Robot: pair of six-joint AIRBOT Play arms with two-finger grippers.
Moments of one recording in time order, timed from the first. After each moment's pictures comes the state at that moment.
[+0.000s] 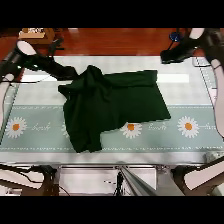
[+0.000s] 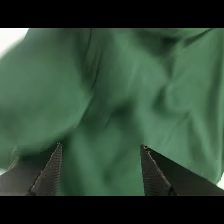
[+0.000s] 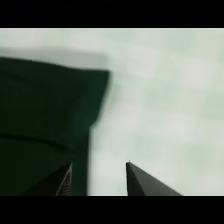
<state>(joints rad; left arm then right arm) 0.02 -1.64 1.56 1.04 -1.32 -1.22 0.02 -1.76 1.94 -1.56 1.36 1.45</state>
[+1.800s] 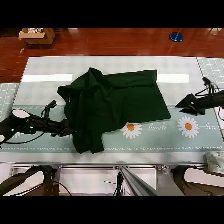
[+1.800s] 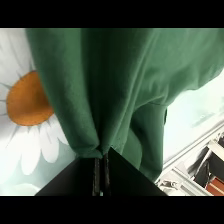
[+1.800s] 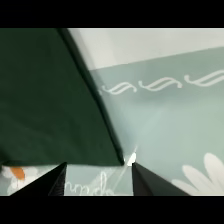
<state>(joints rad) 0.17 -1.18 0.46 0.73 -1.19 -1.10 -0.49 -1.43 0.96 -0.96 1.30 1.21</state>
